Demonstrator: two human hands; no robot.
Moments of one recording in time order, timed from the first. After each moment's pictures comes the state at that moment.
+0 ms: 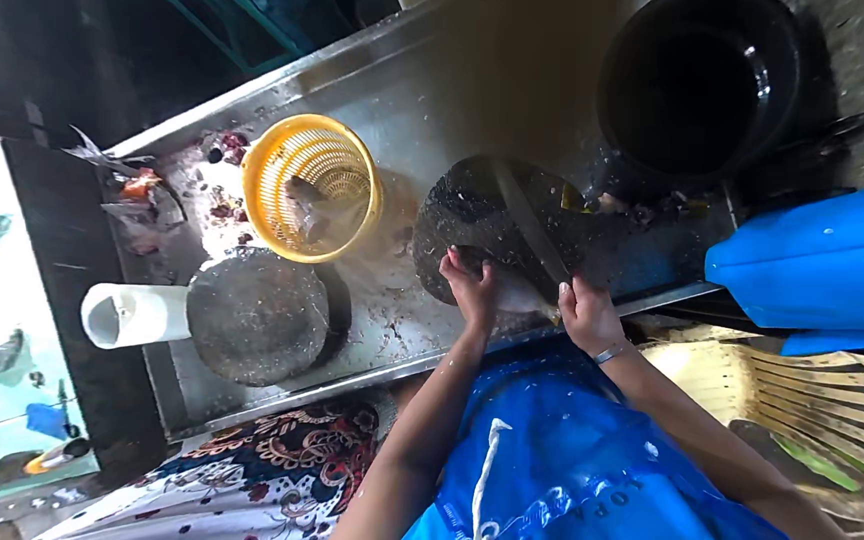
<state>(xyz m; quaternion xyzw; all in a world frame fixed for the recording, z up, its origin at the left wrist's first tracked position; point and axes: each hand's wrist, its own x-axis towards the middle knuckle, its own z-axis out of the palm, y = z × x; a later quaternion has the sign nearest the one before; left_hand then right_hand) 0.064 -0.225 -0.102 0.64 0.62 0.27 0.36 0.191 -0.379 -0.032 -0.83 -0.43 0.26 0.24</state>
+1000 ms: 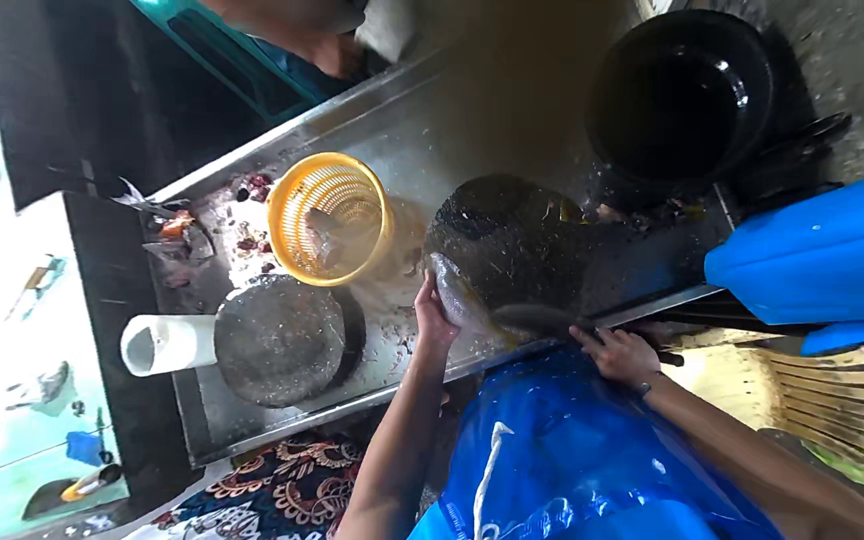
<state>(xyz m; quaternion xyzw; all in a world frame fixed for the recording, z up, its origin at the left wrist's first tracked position) -0.002 -0.178 -0.047 0.22 0.42 0.32 0.82 0.206 -0.470 -0.096 -0.79 -0.56 0.24 0.04</state>
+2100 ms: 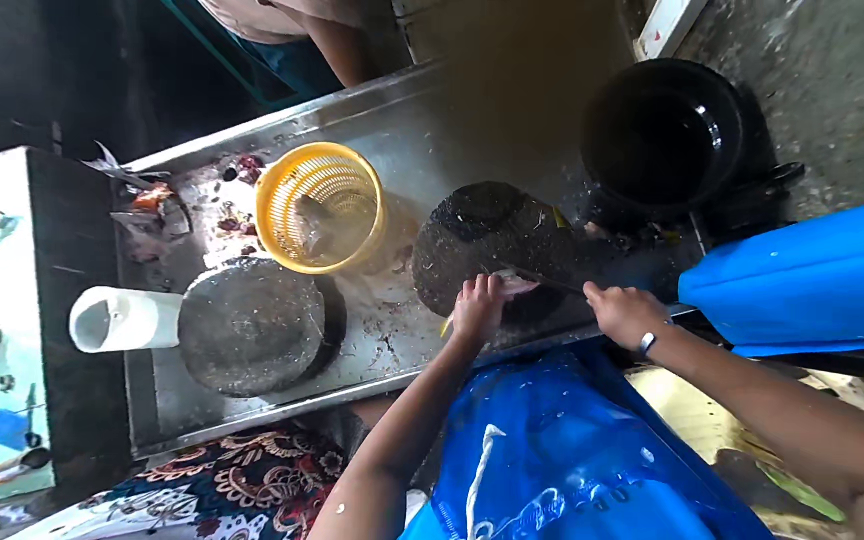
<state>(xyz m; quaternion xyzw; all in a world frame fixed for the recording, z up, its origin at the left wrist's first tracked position) 0.046 -0.234 -0.088 0.92 0.37 0.01 0.14 0.263 -0.384 0.031 -0.79 -0.51 0.31 -0.13</state>
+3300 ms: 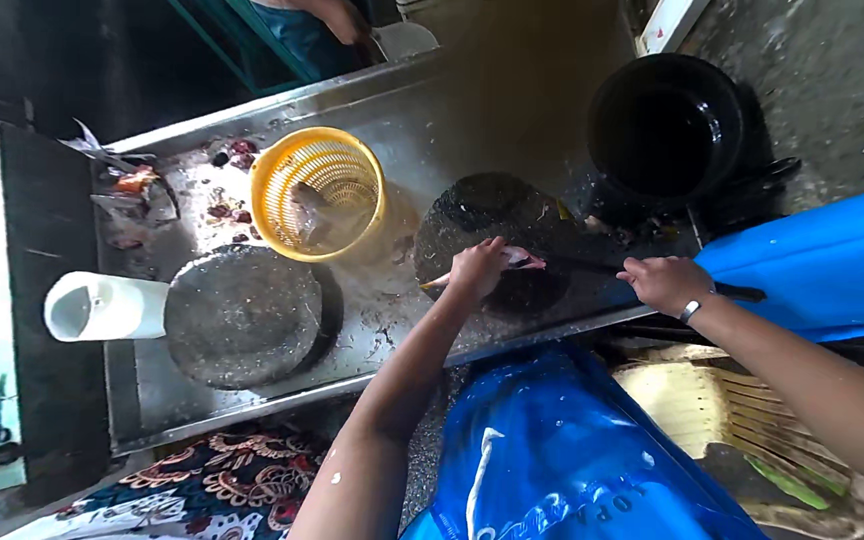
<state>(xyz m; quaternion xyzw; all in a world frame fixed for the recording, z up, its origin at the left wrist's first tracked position) 0.082 -0.176 -0.027 0.90 0.34 -0.13 0.22 0.329 -0.412 0.007 -0.78 -0.60 0.15 -0.09</state>
